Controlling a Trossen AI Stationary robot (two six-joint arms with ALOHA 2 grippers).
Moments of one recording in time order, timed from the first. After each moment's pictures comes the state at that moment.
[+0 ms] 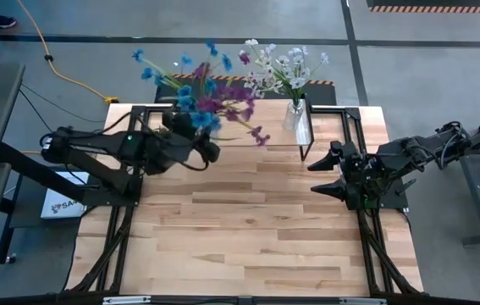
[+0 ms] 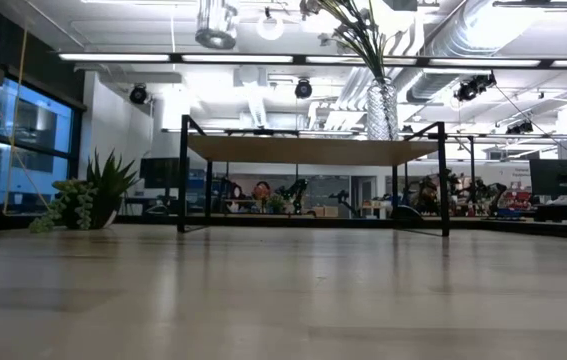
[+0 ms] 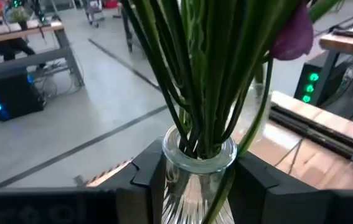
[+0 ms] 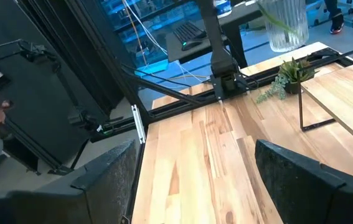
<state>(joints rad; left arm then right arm) -0.17 1.31 1.46 -0.62 -1.07 -0.39 0.41 0.80 1.03 -0.44 0.28 0.49</state>
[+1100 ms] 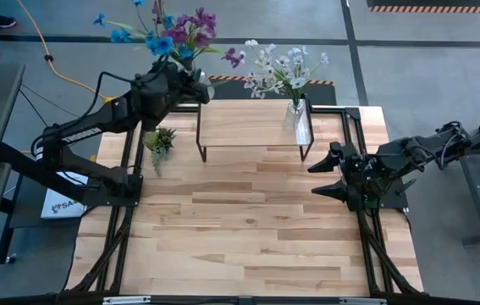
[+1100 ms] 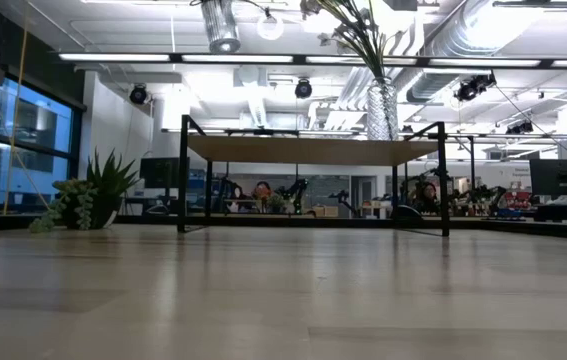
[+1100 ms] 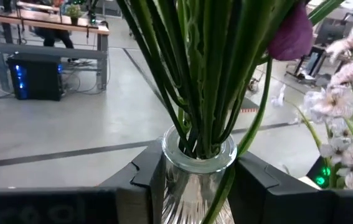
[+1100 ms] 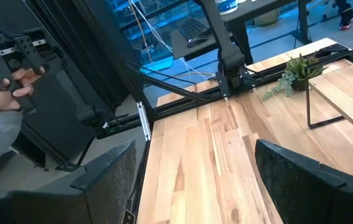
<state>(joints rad) 0.27 1.23 1.46 -0.38 -0.83 -0.34 0.41 0.80 1.03 -0.44 0.25 0.50</state>
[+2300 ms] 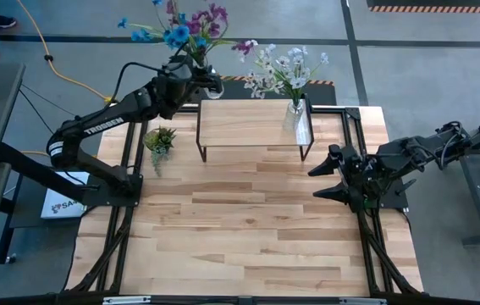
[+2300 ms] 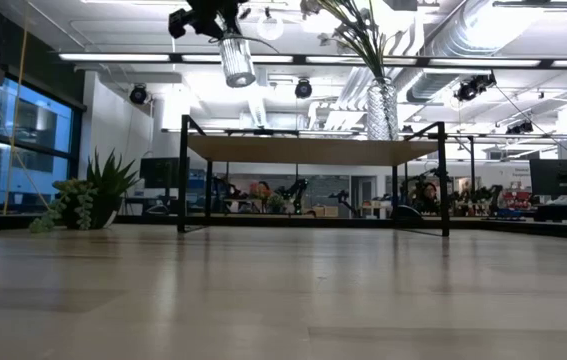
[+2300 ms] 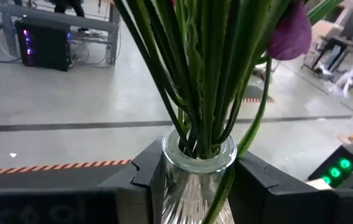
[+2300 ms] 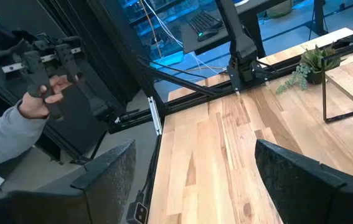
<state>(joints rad) 0.42 1.37 1.46 -0.34 -0.70 -0.46 0.41 0.80 1.03 -0.44 0.20 0.52</state>
